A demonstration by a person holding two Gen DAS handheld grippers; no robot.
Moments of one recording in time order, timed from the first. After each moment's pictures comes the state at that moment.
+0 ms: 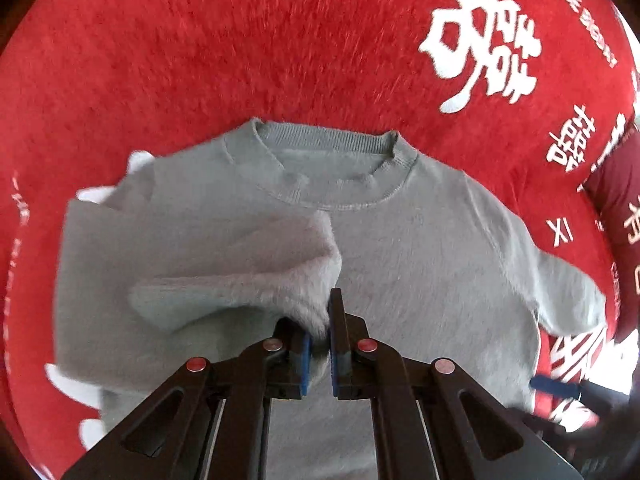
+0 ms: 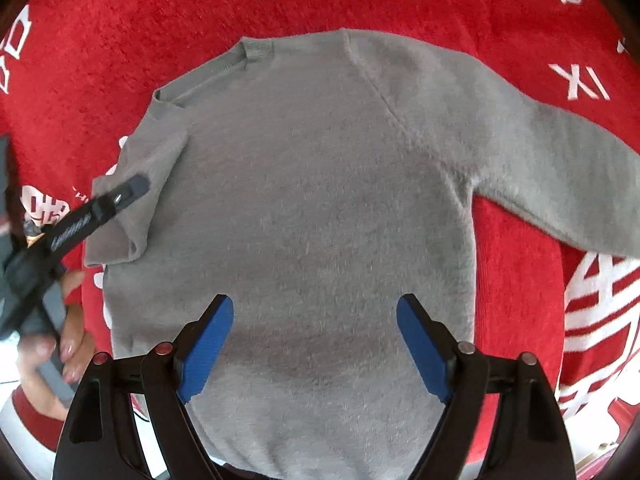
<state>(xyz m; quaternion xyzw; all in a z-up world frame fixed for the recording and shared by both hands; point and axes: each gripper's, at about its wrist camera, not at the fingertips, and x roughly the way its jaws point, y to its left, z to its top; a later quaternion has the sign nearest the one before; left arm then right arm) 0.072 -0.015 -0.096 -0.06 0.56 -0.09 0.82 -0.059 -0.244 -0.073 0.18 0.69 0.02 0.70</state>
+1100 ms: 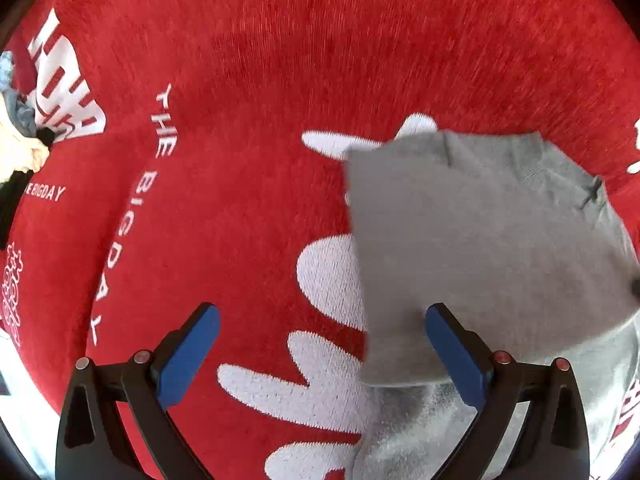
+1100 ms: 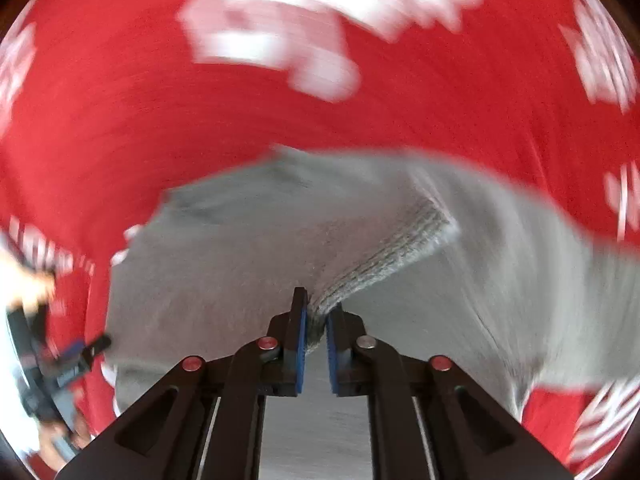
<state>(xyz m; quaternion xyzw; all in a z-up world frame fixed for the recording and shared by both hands) 0.076 0.155 -0.134 -0.05 0.60 0.10 0.79 0.040 -0.246 -0.102 0.21 0.62 0.00 0.76</state>
